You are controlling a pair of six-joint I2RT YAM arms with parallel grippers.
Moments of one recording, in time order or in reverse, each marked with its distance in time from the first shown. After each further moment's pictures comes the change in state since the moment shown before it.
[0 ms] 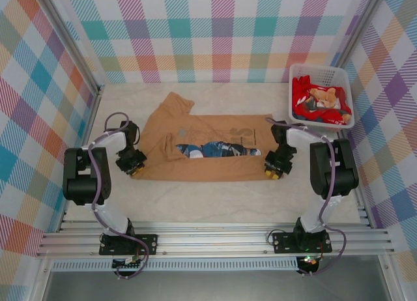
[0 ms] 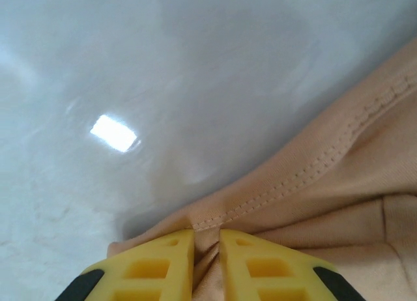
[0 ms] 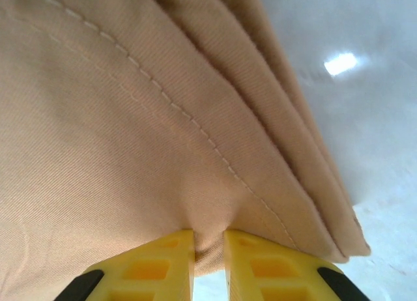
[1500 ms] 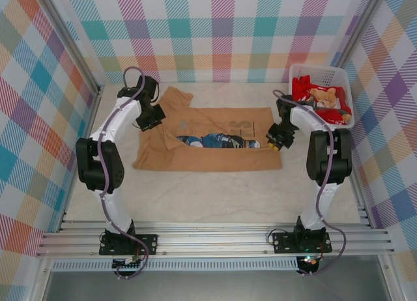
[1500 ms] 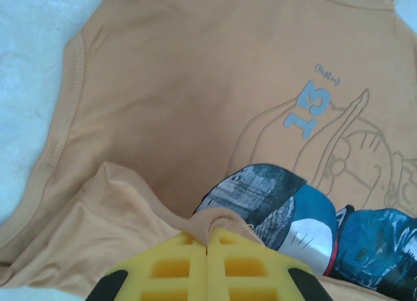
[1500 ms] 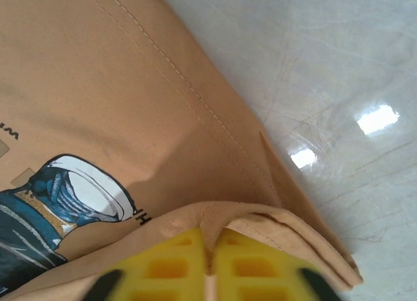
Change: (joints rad) left arm -0.196 0.193 0.710 -0.177 0.054 0.037; right arm -0.074 0.175 0.403 -0.014 0.033 0.049
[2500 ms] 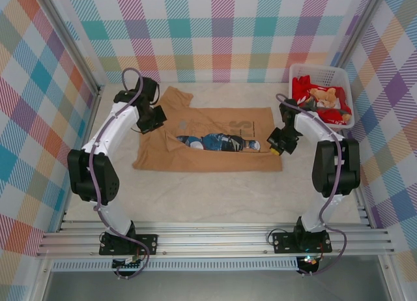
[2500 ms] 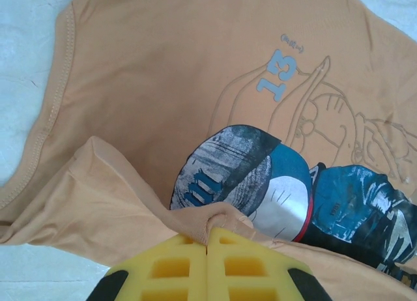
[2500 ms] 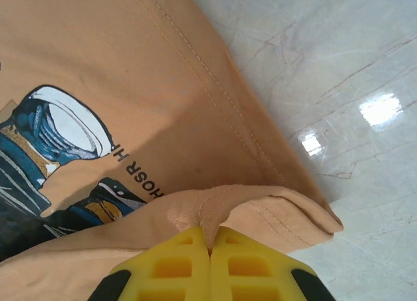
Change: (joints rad) left arm -0.045 -0.156 -0.096 -0.010 0.010 -0.014; right arm 0.002 -0.148 -0.129 -0.005 -0.027 0.003
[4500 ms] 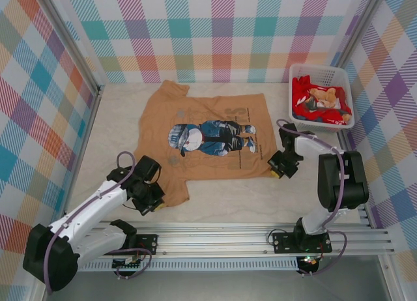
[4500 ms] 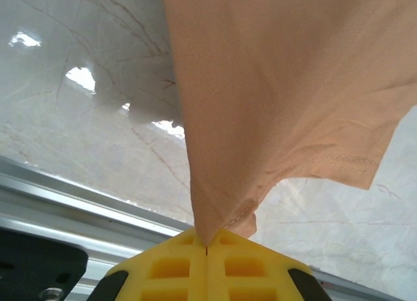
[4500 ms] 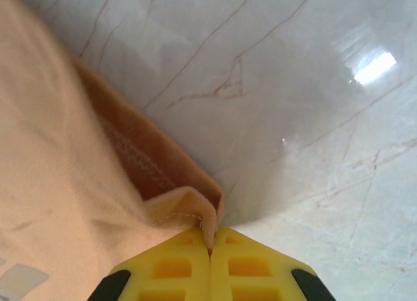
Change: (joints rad) left arm -0.283 -0.779 -0.997 -0.012 0.196 -0.481; right arm 0.040 -0.176 -0.401 0.175 0.006 0.146
